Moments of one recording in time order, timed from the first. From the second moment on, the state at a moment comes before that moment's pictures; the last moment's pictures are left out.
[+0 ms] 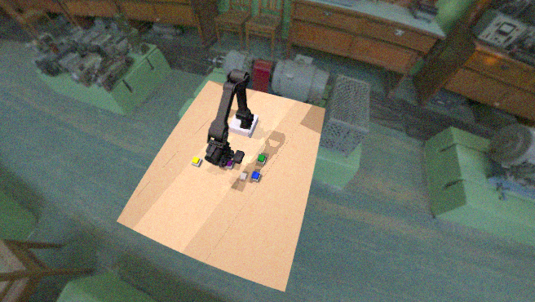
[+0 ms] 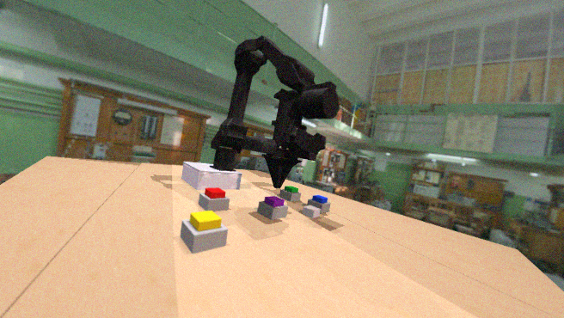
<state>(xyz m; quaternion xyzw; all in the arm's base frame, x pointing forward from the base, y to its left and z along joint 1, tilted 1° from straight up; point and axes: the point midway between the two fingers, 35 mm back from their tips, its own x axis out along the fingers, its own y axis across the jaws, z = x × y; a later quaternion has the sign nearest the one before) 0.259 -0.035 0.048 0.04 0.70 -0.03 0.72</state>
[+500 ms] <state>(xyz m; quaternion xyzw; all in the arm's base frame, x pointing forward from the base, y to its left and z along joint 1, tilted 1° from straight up) 0.260 -0.035 0.023 0.04 0.70 -0.03 0.72</state>
